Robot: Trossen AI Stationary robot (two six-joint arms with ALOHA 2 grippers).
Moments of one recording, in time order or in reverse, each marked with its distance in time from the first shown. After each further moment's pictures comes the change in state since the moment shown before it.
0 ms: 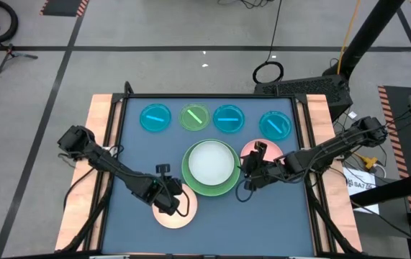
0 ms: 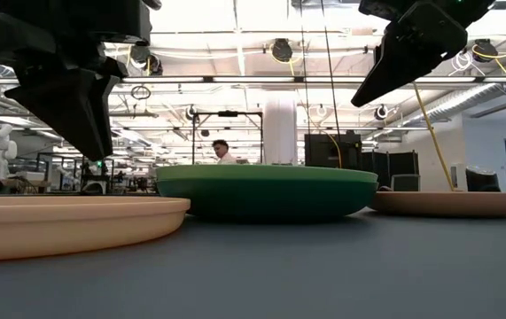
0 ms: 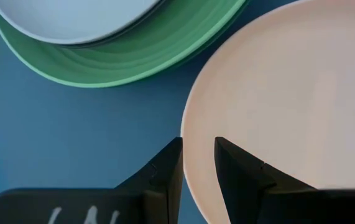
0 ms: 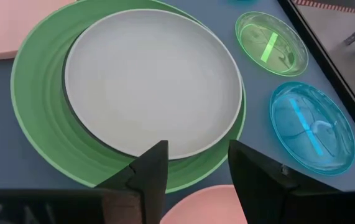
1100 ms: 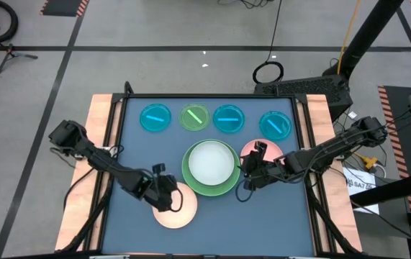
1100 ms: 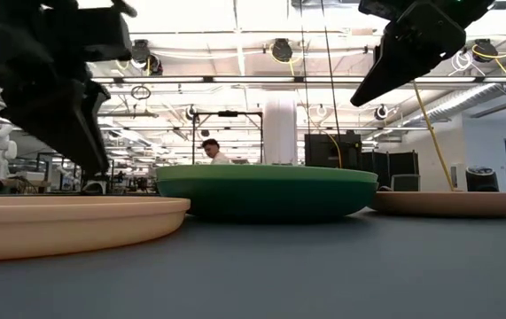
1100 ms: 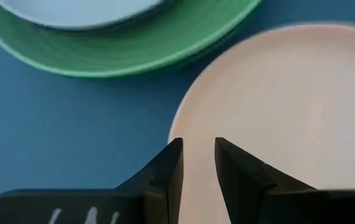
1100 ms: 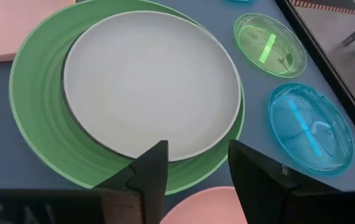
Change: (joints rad) left arm -0.018 -0.130 -0.259 0.333 -0.012 -0.087; right arm 0.000 0.000 0.000 0.007 0.013 -0.001
